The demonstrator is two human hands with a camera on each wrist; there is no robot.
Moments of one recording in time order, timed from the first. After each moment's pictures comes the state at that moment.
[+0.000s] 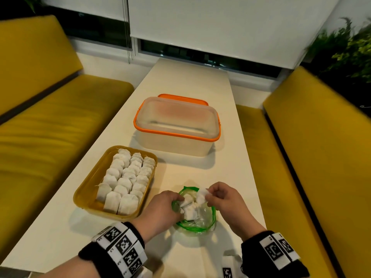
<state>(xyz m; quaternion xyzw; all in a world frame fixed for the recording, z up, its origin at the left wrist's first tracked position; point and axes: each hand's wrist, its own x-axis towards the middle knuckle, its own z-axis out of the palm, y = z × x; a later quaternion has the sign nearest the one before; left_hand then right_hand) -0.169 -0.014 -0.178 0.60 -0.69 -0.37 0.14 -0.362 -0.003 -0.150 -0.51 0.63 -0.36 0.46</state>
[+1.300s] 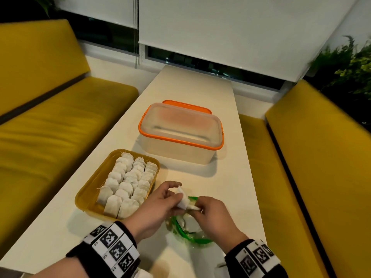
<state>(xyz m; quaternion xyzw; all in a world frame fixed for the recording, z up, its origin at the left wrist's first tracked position) -0.165 -0.013 -0.149 0.46 -0.36 -0.70 0.42 -0.330 -0.006 -0.151 -0.72 0.64 -0.16 0.24</state>
